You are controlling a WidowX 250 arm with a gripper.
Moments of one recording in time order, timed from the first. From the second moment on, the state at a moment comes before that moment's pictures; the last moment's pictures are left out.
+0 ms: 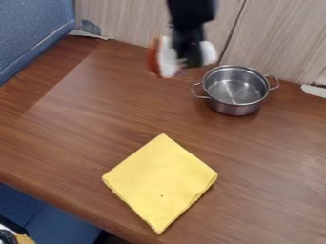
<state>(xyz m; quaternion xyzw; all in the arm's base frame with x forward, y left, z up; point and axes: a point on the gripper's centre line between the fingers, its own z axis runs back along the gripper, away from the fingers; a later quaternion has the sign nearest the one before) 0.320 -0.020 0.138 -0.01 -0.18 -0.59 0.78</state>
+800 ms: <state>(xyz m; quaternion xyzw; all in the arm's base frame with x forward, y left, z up) 0.230 0.063 0.072 0.01 -0.11 -0.49 0.87</state>
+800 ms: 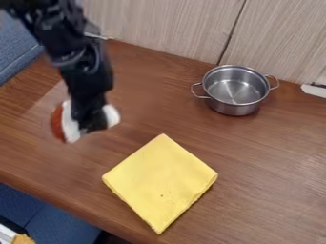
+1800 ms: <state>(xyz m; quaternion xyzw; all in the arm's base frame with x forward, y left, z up) 0.226 0.069 0.021 -0.01 -0.03 -0.46 0.88</state>
